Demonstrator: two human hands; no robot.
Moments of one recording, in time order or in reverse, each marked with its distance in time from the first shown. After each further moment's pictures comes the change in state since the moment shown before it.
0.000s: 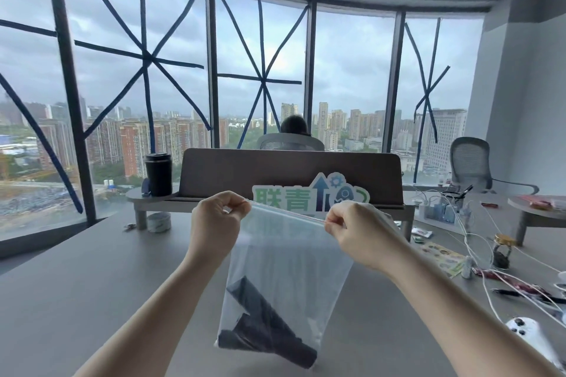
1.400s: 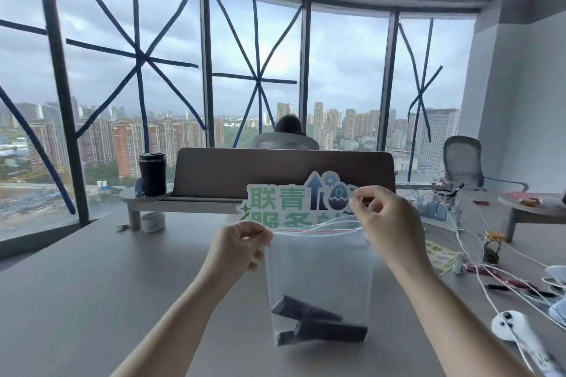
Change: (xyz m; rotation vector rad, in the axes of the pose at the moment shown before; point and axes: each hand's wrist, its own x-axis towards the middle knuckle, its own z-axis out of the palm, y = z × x) left_hand -0.035 -0.013 0.022 -0.188 -0.359 -0.206; right_hand -0.013 0.022 -0.006 0.300 0.424 0.257
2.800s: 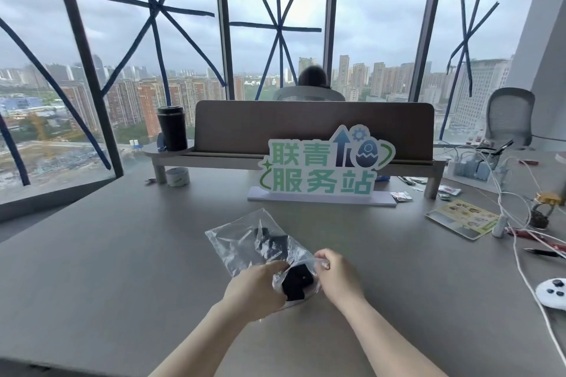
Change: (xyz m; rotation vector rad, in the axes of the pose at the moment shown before) left_hand -0.030 -0.139 0.015 0.951 -0.316 -0.142; right_hand -0.104 0.098 0.170 -0.028 -0.640 0.346
